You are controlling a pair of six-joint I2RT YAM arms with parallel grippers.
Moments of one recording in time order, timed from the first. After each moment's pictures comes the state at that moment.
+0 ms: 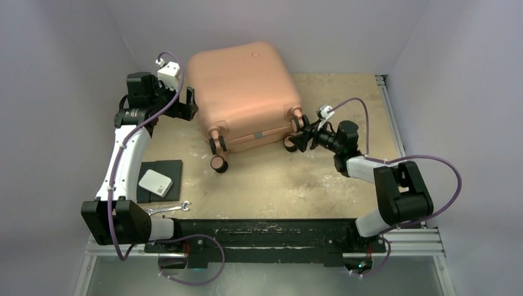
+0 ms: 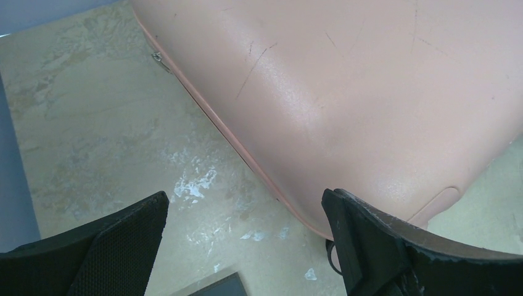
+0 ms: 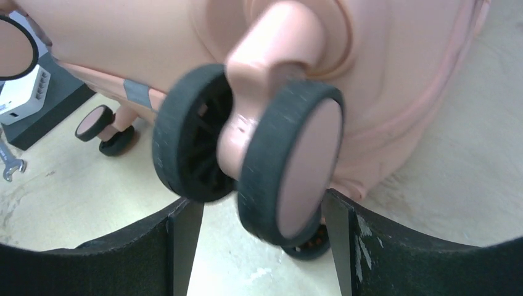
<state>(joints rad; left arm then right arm) 0.04 1.33 1.33 -0.55 0.35 0.19 0.17 1.51 0.58 0.73 -0.67 0.15</state>
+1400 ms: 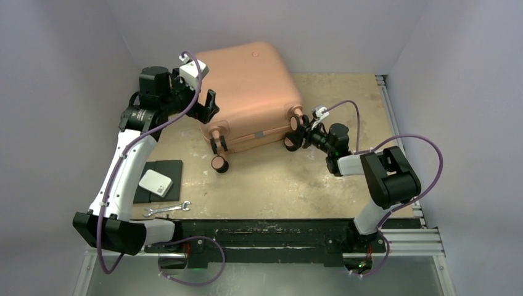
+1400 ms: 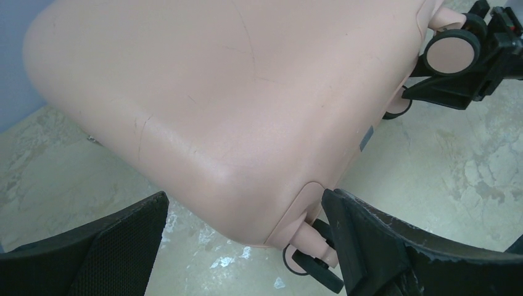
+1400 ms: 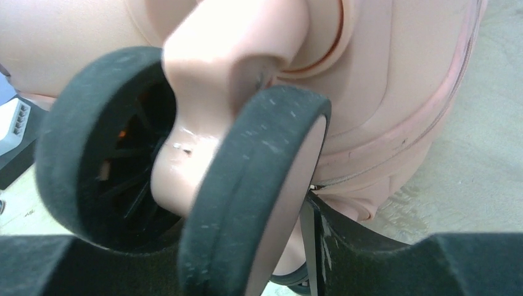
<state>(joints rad) -0.17 1.28 1.46 -0.65 0.39 0.23 0.27 1.68 0.58 0.98 -0.52 0.26</state>
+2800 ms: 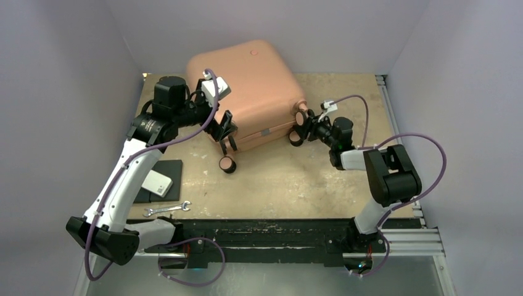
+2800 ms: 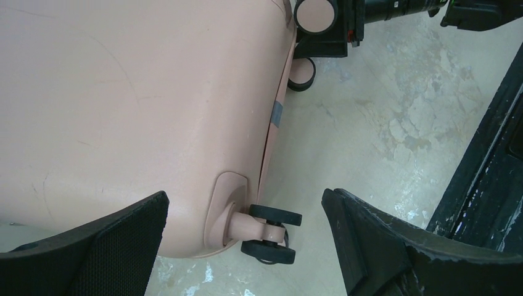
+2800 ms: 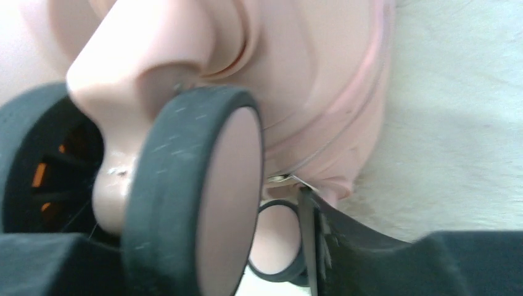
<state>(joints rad) -0.36 1.22 1.41 -0.68 0.50 0.32 0.22 1.71 0.64 0.92 -0.42 0.34</state>
